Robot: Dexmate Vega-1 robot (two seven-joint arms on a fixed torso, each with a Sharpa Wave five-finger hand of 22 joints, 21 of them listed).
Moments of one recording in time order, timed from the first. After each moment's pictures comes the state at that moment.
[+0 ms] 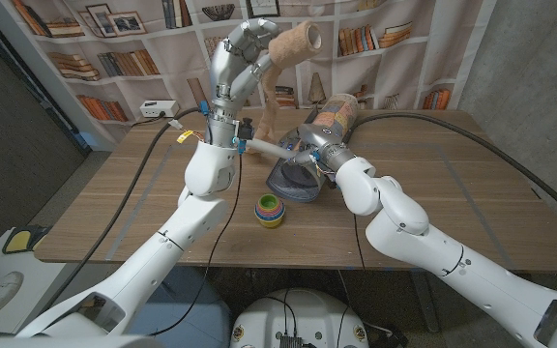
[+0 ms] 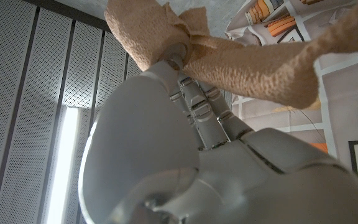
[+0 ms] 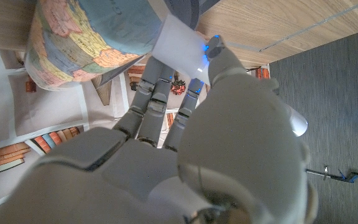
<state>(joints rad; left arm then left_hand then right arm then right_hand) 0.86 0.44 0.47 -1.79 -0.44 -0.84 0.06 1.50 0.08 0.50 -0.17 0.19 0.76 -0.02 0.54 0.54 0.76 -0.11 0.57 0.58 1.04 -0.14 0.22 0.37 0.44 -0.13 1.35 0.18 -0.83 -0.62 -0.79 -2.27 -0.69 -0.67 0.11 1.39 0.03 0.28 -0.19 0.24 0.82 -0.16 0.21 0.40 0.80 -0.14 0.43 0.65 0.88 0.04 0.20 1.08 0.36 -0.04 1.32 0.17</state>
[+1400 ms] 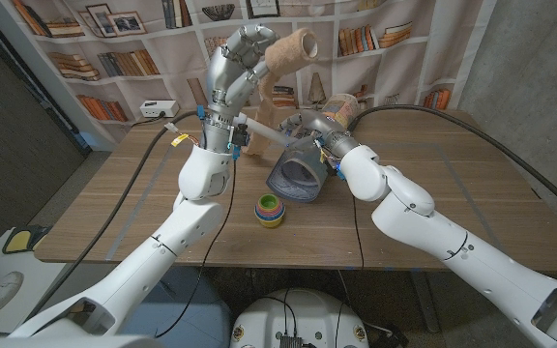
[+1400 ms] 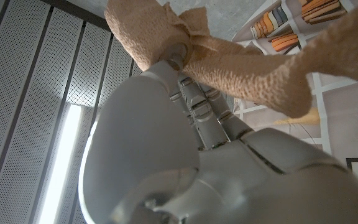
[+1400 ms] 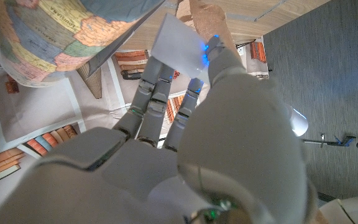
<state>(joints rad) 0.89 0.49 0.48 -1.82 -0.54 -0.86 -0.04 1.50 0.08 0.50 -0.17 0.19 0.76 -0.02 0.55 0.54 0.76 -0.11 0.57 0.58 1.04 -0.14 0.22 0.37 0.44 -0.13 1.35 0.18 -0.81 -0.63 -0.70 -2.22 -0.48 -0.54 0.01 1.39 0.02 0.28 -0.19 0.24 0.82 -0.15 0.21 0.40 0.81 -0.14 0.43 0.65 0.88 0.04 0.20 1.08 0.36 -0.04 1.32 0.17</state>
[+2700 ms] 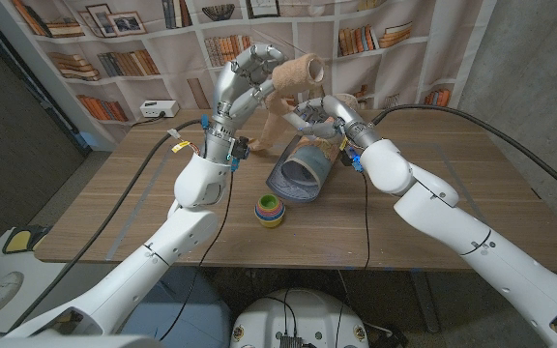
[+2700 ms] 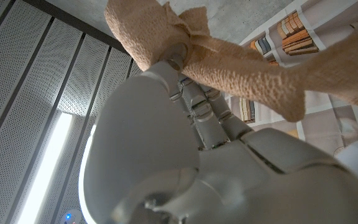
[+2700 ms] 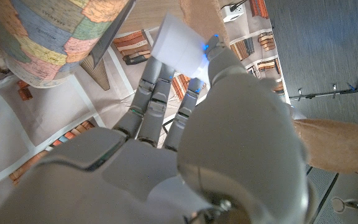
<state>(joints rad) 0.93 0.53 0.47 -1.84 -0.60 -0.81 -0.14 1.50 0.08 0.50 -0.17 0.18 0.76 -0.03 0.56 0.54 0.75 -0.12 0.59 0.60 1.04 -0.14 0.23 0.38 0.44 -0.13 1.35 0.18 -0.88 -0.66 -0.54 -2.20 -0.23 -0.38 -0.13 1.39 0.02 0.28 -0.19 0.24 0.82 -0.14 0.21 0.39 0.81 -0.13 0.43 0.65 0.88 0.04 0.20 1.08 0.37 -0.04 1.32 0.17</state>
